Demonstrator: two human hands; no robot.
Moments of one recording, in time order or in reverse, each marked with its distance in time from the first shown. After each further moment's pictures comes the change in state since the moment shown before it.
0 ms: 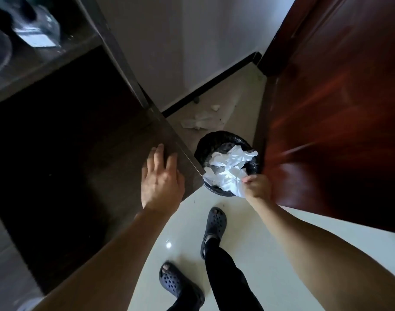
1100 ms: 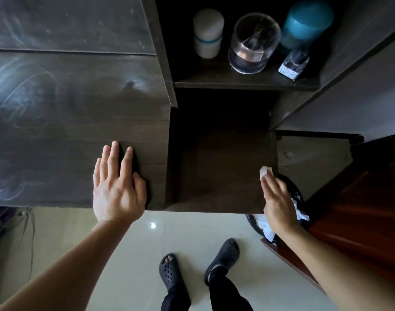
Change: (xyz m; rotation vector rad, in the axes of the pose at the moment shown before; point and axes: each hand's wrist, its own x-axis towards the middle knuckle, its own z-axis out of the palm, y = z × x) left_hand -0.173 -0.159 -0.127 0.069 0.374 -0.705; right_hand -0.101 -0.134 0.027 -0.699 -0.100 -1.421
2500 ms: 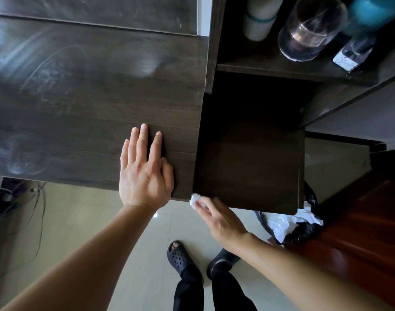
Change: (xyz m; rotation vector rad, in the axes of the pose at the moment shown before) left_hand 0.000 -0.003 0.001 -0.007 0.011 0.002; right_hand -0.019 -0.163 0.038 0.202 -0.338 -0.502
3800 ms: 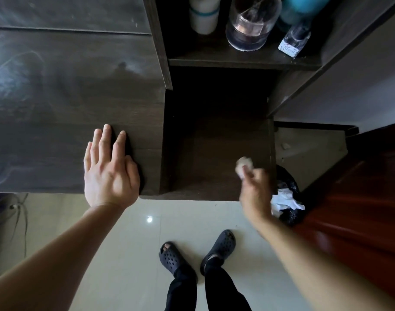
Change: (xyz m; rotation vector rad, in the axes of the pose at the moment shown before) left_hand -0.002 0.003 0.001 -0.016 0.024 0.000; right_hand -0.043 0.088 -0.047 -0.070 0.384 0.752
